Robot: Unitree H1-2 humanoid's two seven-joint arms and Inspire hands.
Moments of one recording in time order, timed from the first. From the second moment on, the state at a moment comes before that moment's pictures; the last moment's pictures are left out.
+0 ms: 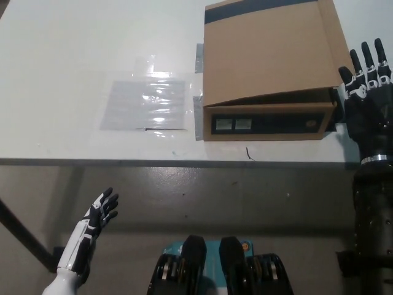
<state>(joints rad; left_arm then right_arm) -0.01 0.19 0.01 0.12 -0.04 -0.25 -0.13 -0.58 -0.02 -0.32 0.32 0.70 -0.03 0.11</state>
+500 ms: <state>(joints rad) -0.01 0.19 0.01 0.12 -0.04 -0.25 -0.13 -0.65 0.05 -0.32 0.27 0.72 0.01 0.09</state>
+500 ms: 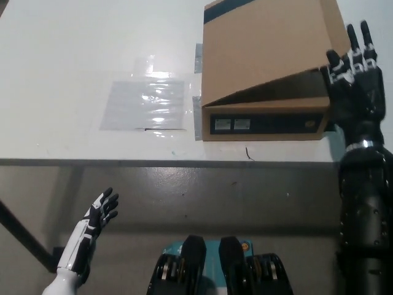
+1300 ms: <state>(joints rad) -0.01 0.19 0.01 0.12 -0.05 -0.25 -0.13 -0.88 0.19 -0.20 0.37 0.65 0.02 0.04</state>
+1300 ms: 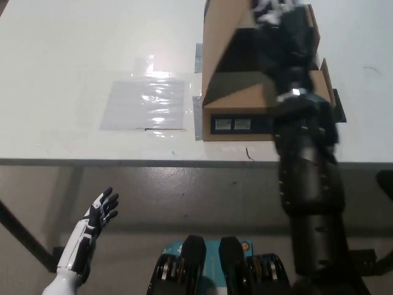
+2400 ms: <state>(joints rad) -0.05 0.20 0.01 0.11 -0.04 -0.24 -0.14 -1.18 0.20 0.15 1.22 0.20 -0.17 0.11</state>
